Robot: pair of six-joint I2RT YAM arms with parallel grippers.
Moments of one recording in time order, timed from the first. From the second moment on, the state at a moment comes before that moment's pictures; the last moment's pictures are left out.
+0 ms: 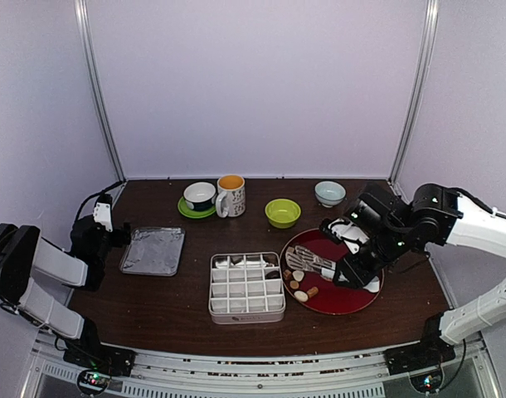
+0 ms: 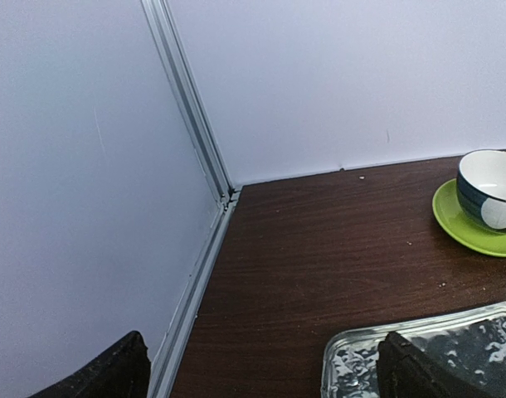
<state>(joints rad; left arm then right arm) -0.03 1.42 0.26 1.05 -0.21 0.21 1.01 1.21 1.17 -1.11 0.04 0.34</state>
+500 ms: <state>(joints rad) -0.03 1.42 0.26 1.05 -0.21 0.21 1.01 1.19 1.13 -1.17 0.05 0.35</state>
